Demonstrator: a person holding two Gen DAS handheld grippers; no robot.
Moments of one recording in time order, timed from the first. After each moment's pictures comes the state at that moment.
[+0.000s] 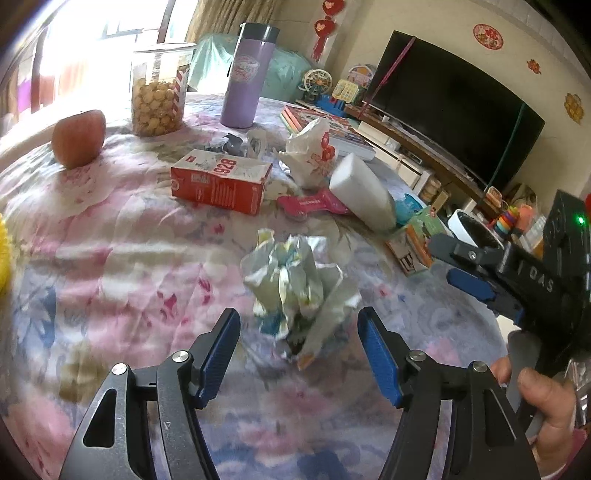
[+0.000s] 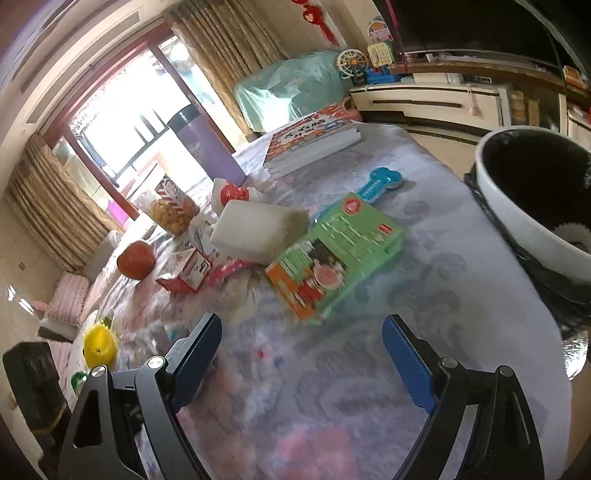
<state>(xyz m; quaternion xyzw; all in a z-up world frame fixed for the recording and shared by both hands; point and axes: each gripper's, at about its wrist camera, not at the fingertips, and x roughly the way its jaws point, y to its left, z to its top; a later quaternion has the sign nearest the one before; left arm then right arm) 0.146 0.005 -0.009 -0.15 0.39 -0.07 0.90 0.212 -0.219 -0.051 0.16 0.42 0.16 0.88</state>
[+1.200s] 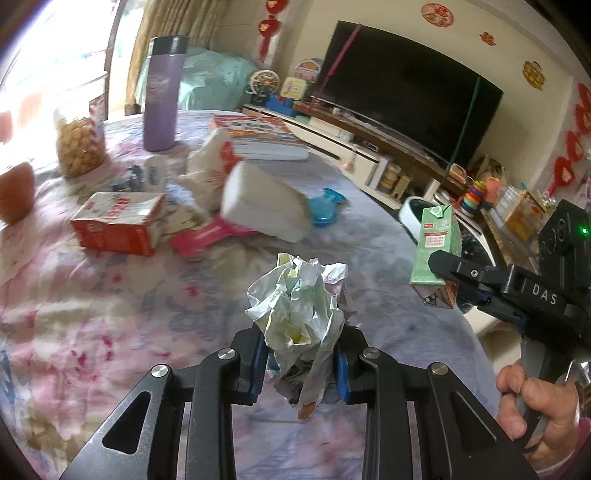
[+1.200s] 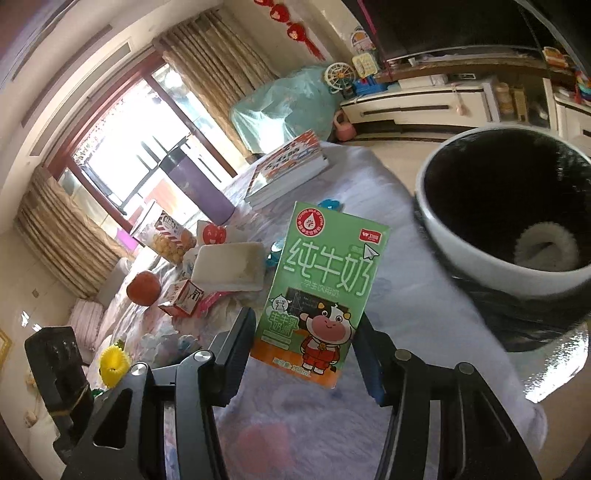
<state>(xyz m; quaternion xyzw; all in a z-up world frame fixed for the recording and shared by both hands) 0.184 -0.053 -0.011 -0.11 0.38 -0.15 0.91 0.192 -0.291 -0.041 0.21 0.39 0.16 0.88</state>
